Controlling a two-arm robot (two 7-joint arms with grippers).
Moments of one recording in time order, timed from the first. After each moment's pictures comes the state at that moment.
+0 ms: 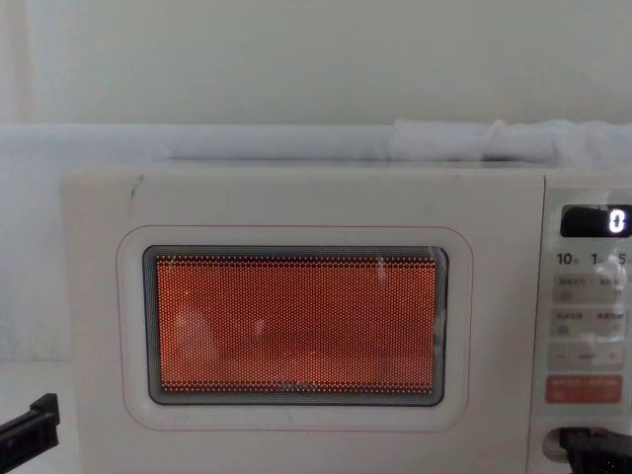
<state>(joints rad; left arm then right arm) 0.27 0.24 0.04 -1.85 -0.25 -0.02 -0.02 0.18 0.13 -0.17 -1.34 0.23 0.08 0.16</state>
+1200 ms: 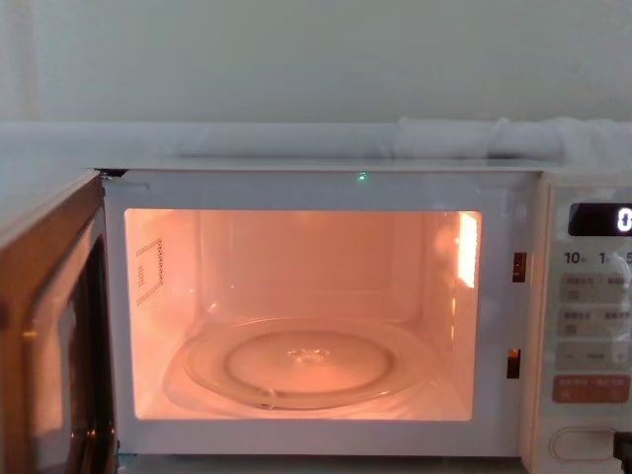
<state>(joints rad) 0.27 0.24 0.04 -1.85 -0.25 -0.02 -0.02 0.07 0.15 -0.12 -1.48 0.21 0.12 0.13</state>
